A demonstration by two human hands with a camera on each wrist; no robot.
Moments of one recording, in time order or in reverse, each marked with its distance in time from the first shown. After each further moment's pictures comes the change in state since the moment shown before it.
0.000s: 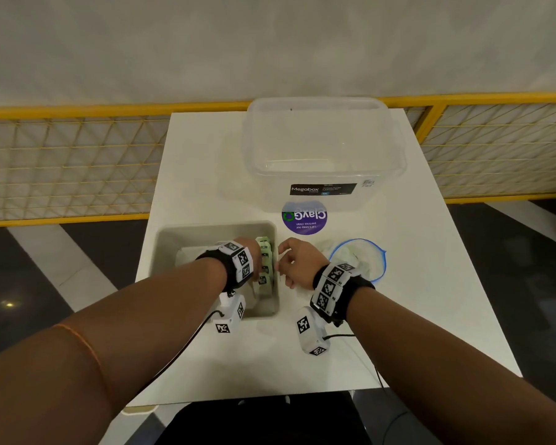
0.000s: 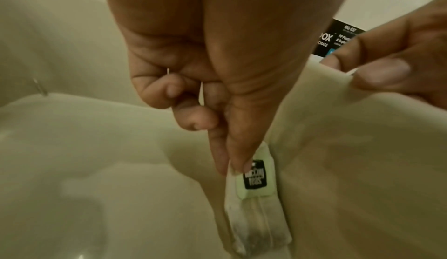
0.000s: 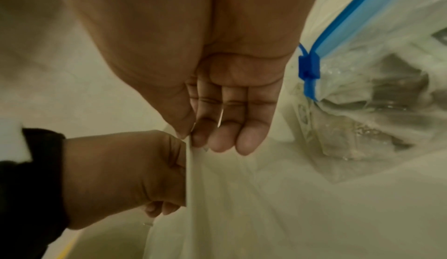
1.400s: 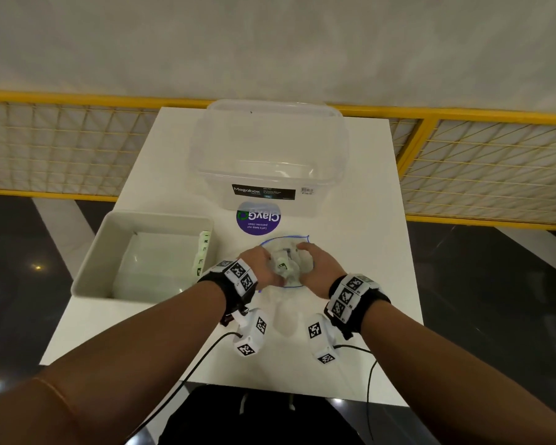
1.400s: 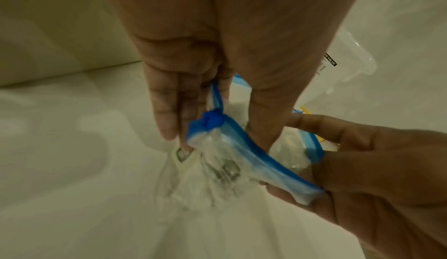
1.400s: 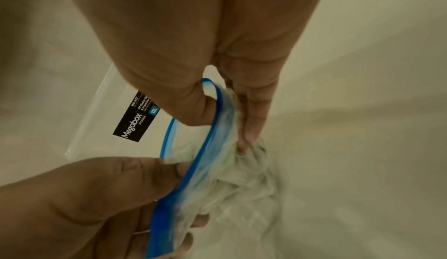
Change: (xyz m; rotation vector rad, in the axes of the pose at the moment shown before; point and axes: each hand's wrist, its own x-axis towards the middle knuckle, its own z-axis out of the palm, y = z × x) left_hand 0.006 0.180 -0.054 -0.894 0.168 -0.308; right_hand -0.029 0.106 -0.158 -0.235 0.009 -0.047
